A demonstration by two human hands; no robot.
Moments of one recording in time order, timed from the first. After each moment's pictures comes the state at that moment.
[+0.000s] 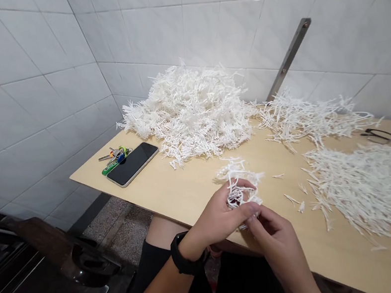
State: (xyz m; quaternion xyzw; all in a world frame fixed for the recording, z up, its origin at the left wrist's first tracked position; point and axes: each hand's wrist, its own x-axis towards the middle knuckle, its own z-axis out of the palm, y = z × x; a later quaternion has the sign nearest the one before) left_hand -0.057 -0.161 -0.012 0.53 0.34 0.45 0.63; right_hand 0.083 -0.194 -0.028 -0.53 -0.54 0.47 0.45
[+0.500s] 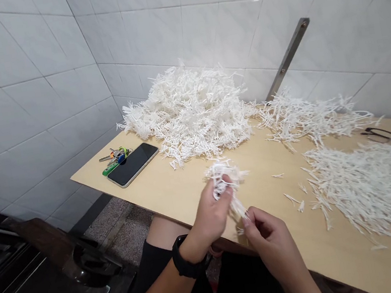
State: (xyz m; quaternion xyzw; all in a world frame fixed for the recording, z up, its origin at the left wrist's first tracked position) left_hand -0.056 -0.157 -0.027 0.44 0.42 0.57 0.56; right_hand 0.083 -0.201 -0.028 -0.54 -0.56 0.48 0.41
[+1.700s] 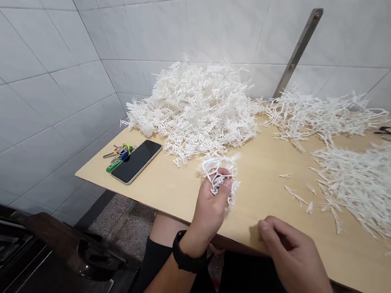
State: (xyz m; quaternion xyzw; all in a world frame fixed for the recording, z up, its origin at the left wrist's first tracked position) left_hand -0.056 -0.154 -0.032 0.38 0.41 0.59 0.59; right_hand 0.095 -0.211 -0.025 -0.61 -0.57 0.39 0.39
